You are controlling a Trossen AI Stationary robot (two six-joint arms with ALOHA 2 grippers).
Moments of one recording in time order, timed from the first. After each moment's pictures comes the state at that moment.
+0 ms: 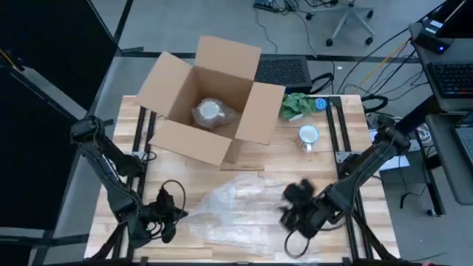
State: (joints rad) left arm -1.05 1.35 0.76 -0.44 -0.77 -1.40; right arm 0.73 1.58 1.19 -0.56 0.60 1.10
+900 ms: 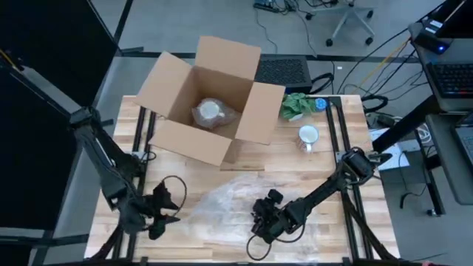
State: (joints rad) left arm -1.00 1.11 0.78 -0.53 -0.54 -1.13; right arm 0.60 2.04 1.17 -0.29 0.56 1.02
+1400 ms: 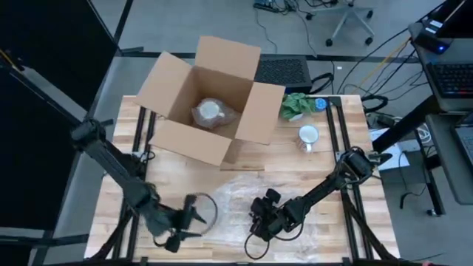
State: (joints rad) left arm -0.81 1.44 0.84 -0.05 -0.36 -0.27; right arm 0.59 2.04 1.17 -0.26 0.54 1.00
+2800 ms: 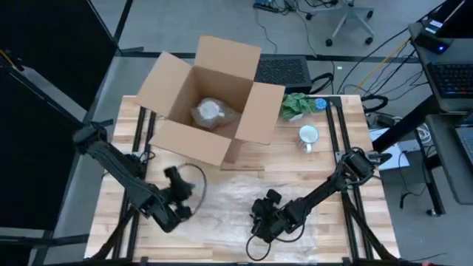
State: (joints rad) left arm -0.76 1.42 0.98 -1.07 -0.76 -1.01; right arm 0.62 2.04 1.17 -0.28 0.54 0.99
